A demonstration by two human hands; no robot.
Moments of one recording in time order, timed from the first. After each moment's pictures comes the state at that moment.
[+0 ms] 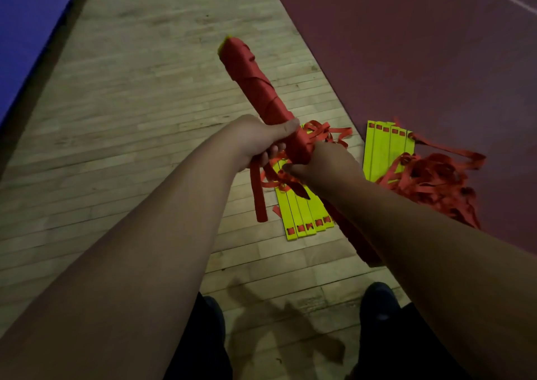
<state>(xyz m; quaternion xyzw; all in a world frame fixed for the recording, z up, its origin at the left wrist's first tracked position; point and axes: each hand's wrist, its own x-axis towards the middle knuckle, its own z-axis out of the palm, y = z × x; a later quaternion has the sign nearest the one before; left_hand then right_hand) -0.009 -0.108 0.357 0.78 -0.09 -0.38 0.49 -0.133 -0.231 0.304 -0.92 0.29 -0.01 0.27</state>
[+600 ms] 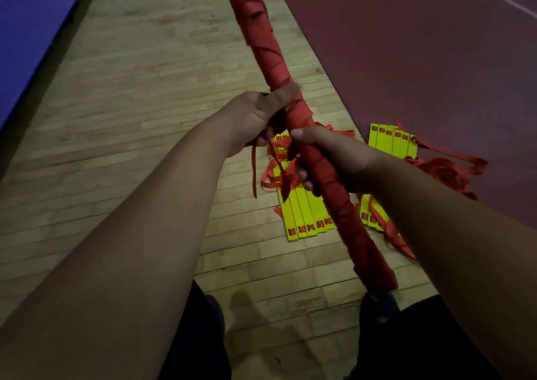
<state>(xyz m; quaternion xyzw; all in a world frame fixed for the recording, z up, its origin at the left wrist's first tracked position) 0.006 -0.091 0.384 0.75 -0.25 -0.33 0.52 -0.143 -0.246 0.357 -0.64 0.13 0.18 0.74</state>
